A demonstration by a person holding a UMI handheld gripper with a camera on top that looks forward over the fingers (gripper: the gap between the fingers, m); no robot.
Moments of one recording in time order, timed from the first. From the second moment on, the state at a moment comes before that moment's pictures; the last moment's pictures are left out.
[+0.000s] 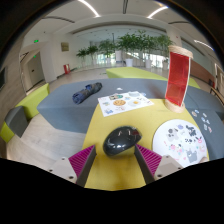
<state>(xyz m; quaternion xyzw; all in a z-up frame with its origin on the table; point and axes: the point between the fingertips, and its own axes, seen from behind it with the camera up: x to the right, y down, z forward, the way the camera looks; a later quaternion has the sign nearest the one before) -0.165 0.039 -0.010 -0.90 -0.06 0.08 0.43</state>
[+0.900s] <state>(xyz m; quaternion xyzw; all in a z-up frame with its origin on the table) -0.046 0.084 0.161 -0.83 -0.05 0.03 0.55</state>
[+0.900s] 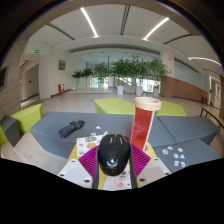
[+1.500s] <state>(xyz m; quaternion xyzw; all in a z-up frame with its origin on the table) 0.041 0.054 -0.012 -0.92 -0.03 0.04 0.40</state>
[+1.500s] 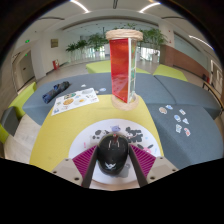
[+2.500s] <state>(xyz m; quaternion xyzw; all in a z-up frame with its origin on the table) -0.095 -0.174 0.165 -0.86 -0.15 0.01 0.50</state>
